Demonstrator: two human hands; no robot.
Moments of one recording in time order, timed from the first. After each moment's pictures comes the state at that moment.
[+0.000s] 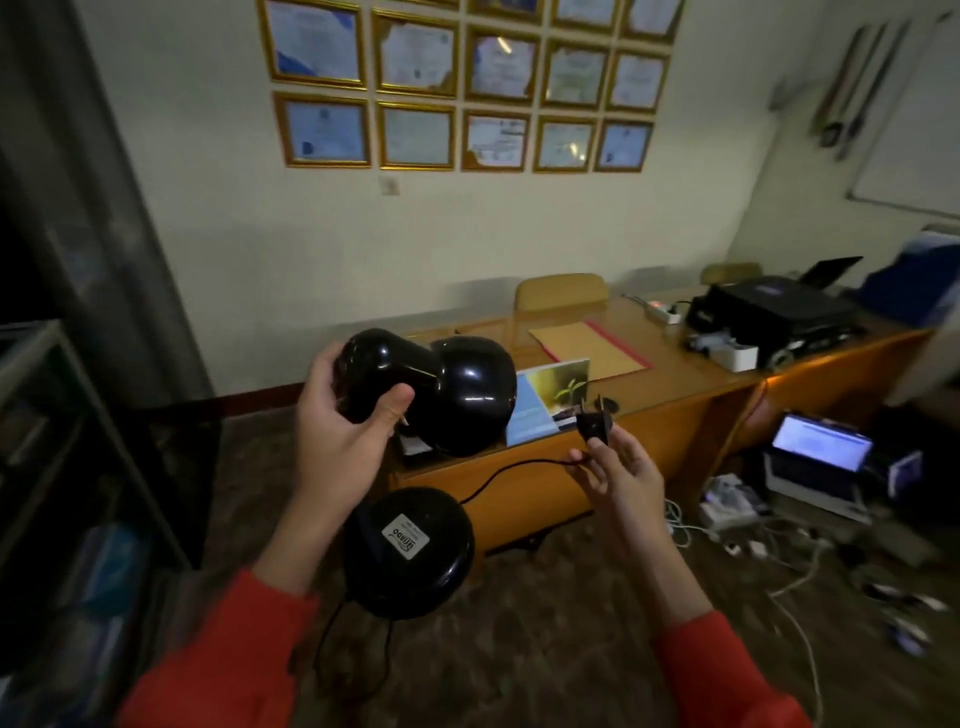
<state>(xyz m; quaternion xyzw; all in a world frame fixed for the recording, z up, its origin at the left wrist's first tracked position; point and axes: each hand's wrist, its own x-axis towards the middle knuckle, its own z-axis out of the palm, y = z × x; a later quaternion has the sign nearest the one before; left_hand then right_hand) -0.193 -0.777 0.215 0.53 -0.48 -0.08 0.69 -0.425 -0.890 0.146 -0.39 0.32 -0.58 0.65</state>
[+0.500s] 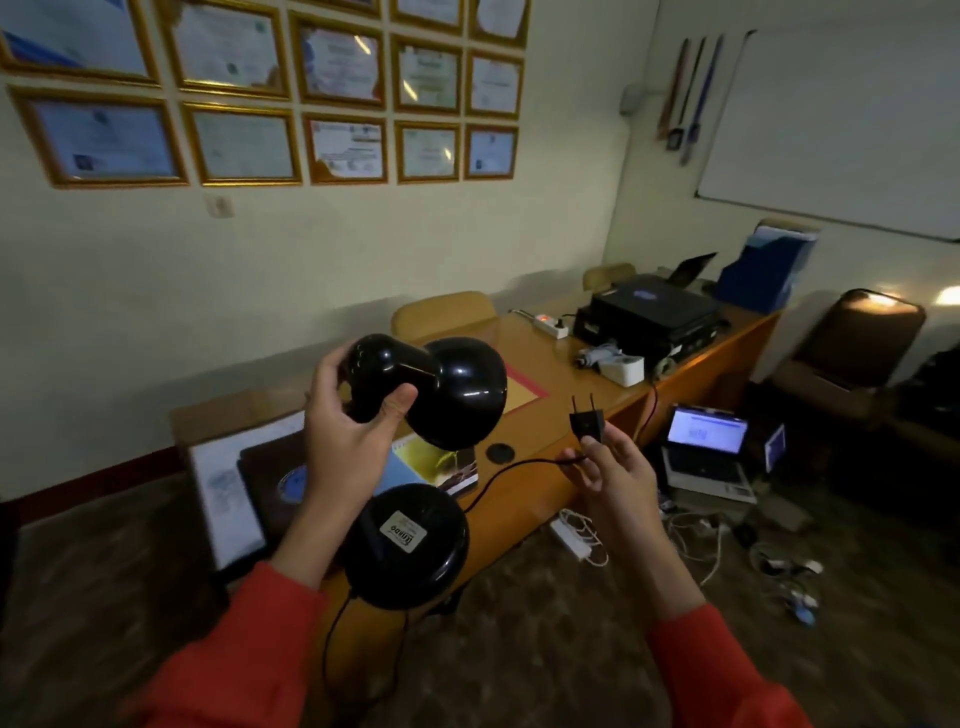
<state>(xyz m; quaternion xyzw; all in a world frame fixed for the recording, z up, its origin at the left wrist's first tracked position) -0.283 -1.055 0.222 0.47 -0.53 -0.16 0.69 -0.526 -1.101 0.159 -0.35 0.37 -0.65 0.56</state>
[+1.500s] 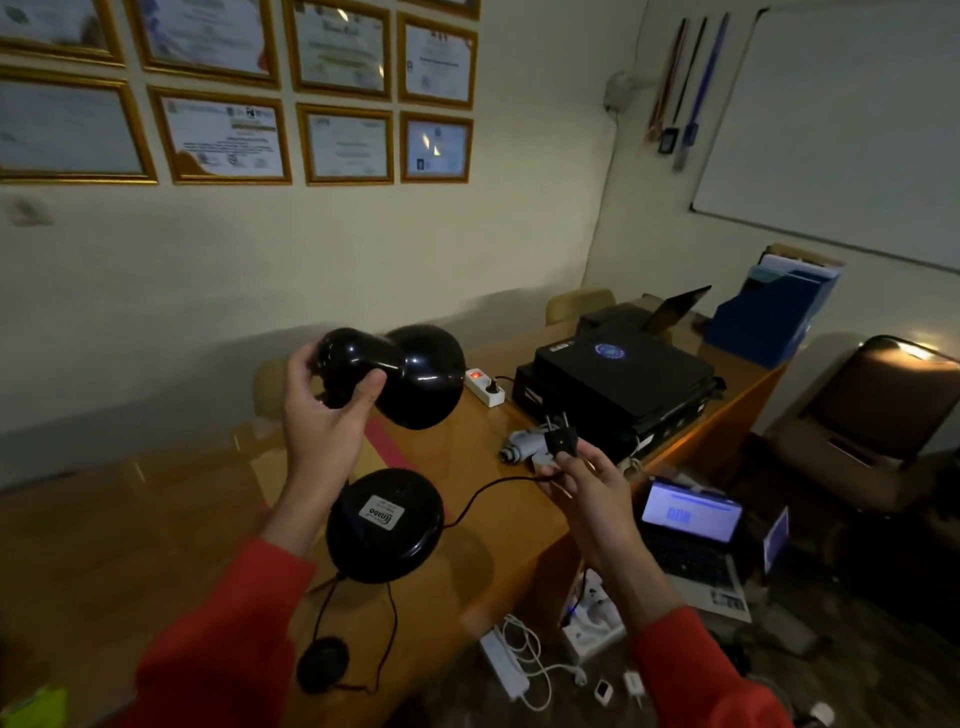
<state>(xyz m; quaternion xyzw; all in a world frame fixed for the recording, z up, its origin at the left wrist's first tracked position) -0.483 -1.550 0.199 0.49 -0.48 -0.13 0.72 -0.734 -1.565 0.146 -0.34 0.42 -0.60 0.59</state>
